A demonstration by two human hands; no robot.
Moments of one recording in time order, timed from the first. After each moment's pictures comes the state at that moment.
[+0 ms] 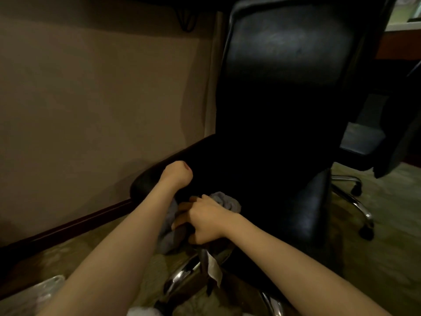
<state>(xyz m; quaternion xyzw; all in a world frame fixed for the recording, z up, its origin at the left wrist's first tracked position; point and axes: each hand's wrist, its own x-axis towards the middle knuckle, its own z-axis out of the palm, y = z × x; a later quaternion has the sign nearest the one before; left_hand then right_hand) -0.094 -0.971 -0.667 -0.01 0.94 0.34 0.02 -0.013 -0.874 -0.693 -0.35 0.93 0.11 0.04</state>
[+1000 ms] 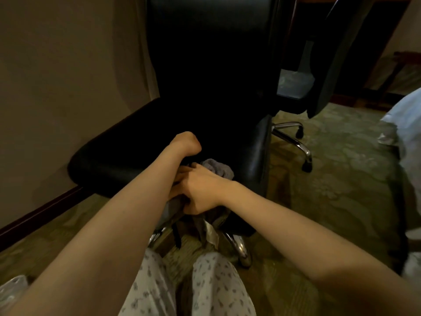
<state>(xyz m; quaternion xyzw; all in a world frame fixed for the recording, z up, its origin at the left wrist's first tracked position) -0.084 -0.834 -0.693 0.16 0.96 0.23 0.10 0.048 -0.788 -0.704 -0.31 0.95 0.05 0.00</state>
